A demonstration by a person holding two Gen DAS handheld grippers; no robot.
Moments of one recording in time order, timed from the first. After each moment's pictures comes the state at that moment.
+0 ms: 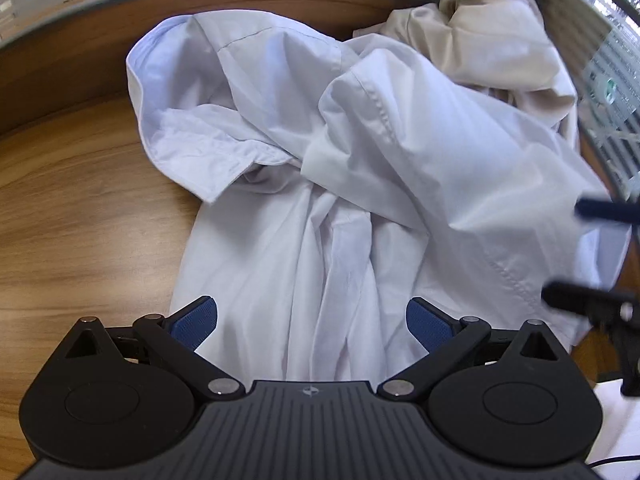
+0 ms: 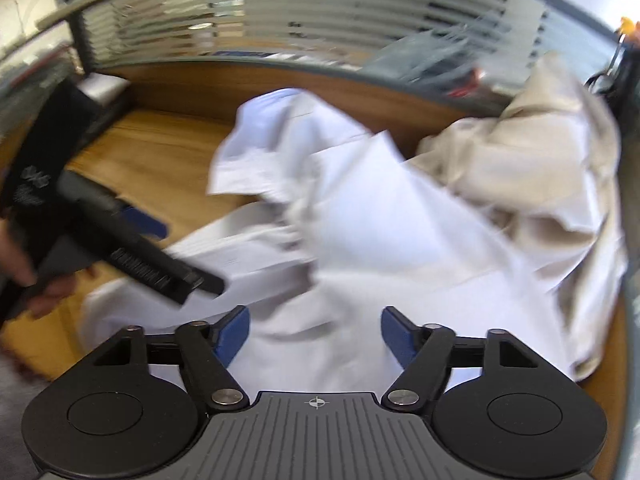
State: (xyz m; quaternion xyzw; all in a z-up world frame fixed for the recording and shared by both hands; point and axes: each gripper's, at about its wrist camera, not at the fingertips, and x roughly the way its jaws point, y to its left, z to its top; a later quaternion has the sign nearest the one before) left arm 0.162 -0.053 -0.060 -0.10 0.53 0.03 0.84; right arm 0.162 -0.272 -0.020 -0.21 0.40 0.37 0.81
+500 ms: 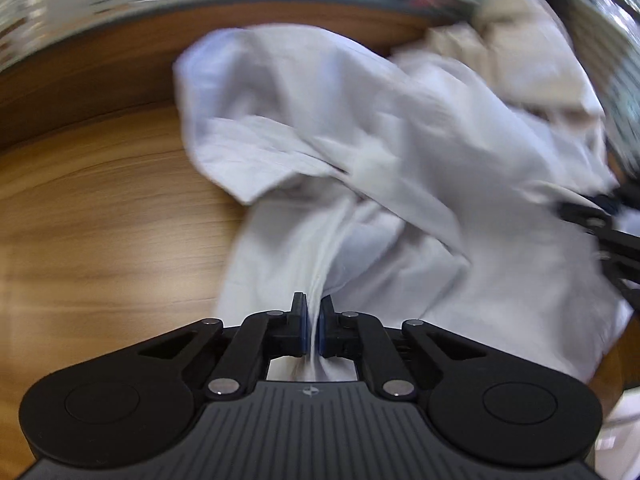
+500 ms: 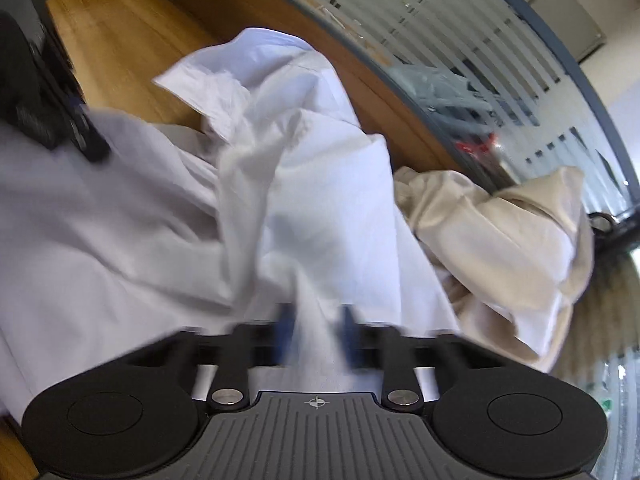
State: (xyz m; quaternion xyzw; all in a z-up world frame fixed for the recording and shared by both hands) left arm 0.126 -0.016 -0.059 -0.11 0.50 0.10 0.85; right arm 0.173 -0.248 -0.066 -0.44 0.29 0.33 0.78
